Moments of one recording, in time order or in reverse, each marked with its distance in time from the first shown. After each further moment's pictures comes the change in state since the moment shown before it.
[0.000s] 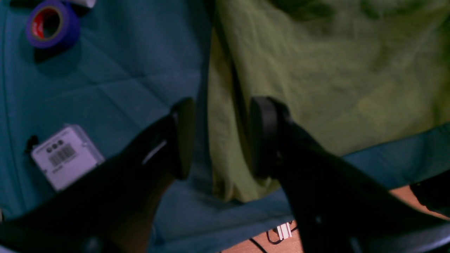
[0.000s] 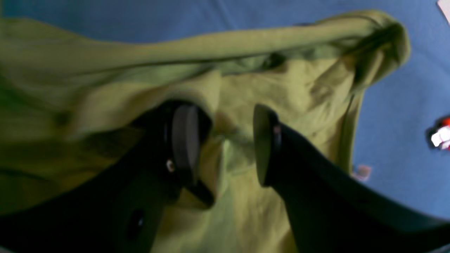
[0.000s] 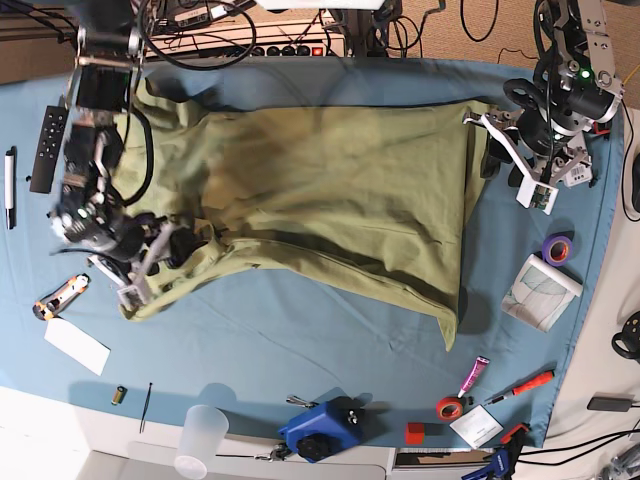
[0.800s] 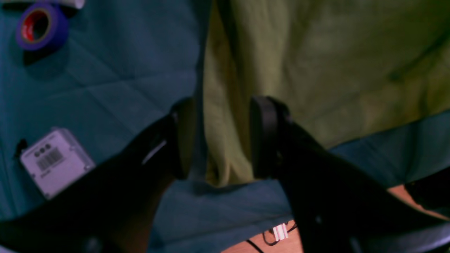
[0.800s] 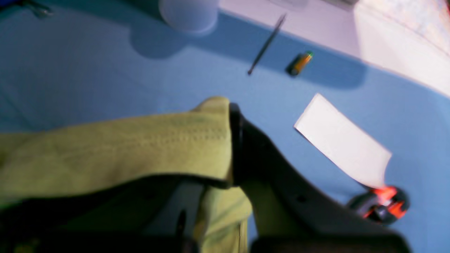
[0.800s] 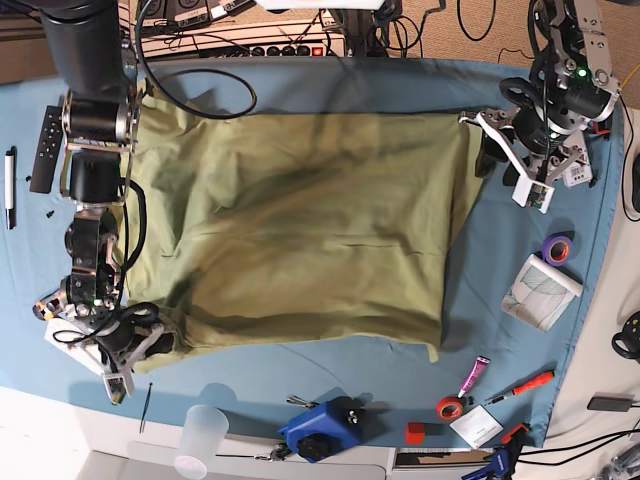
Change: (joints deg) left arm 0.0 1.5 0.0 0.0 0.0 -0.2 0.0; right arm 22.8 -0.1 -8.1 -29.5 -17.9 -15.0 32.1
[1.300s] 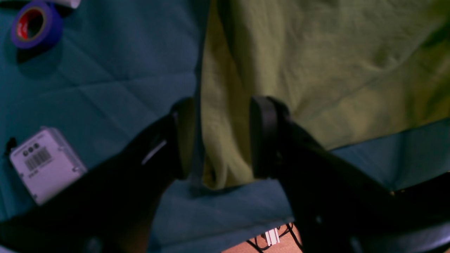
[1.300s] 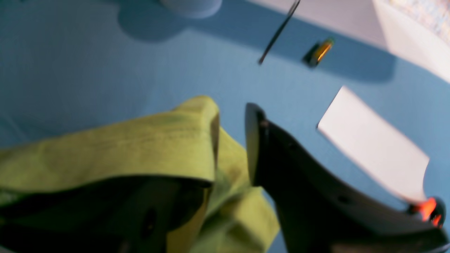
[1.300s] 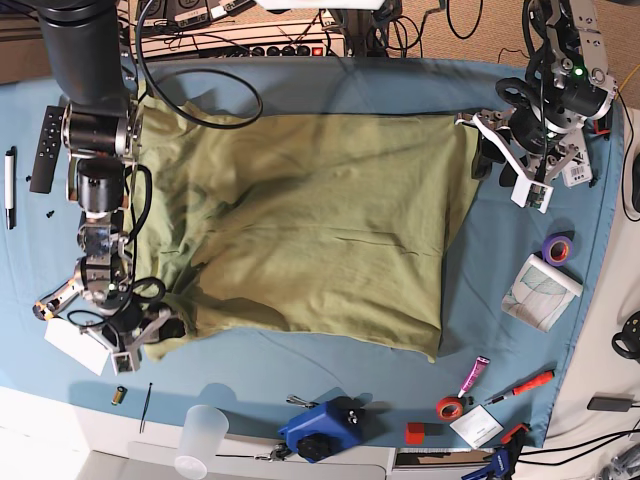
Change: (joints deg) left arm 0.0 1.6 0.0 0.0 0.0 0.0 -0.7; right arm 4.0 -1.0 0.0 -17.1 -7.2 -0.7 21.0
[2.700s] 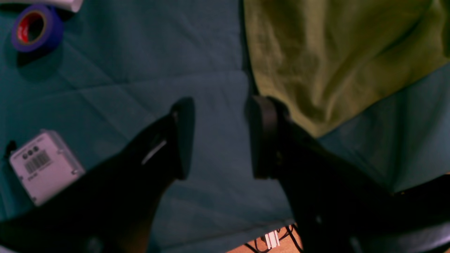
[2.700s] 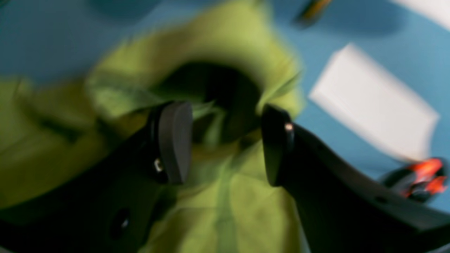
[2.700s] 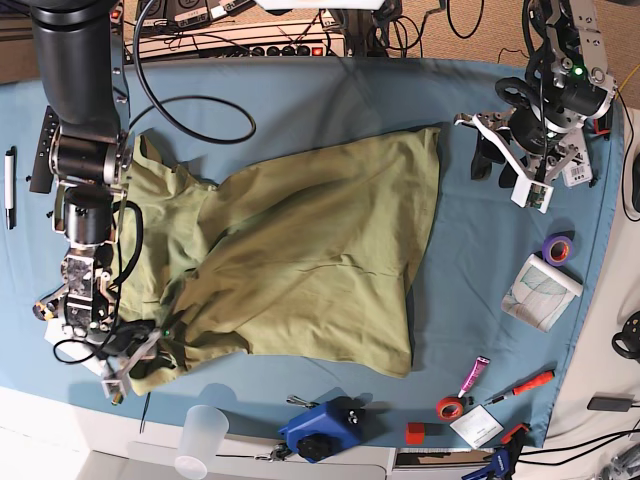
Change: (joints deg) left arm 0.2 0.0 0.0 0.0 0.0 0.0 -0.9; right arm 5.3 0.2 0.0 1.5 9.1 2.5 -28.6
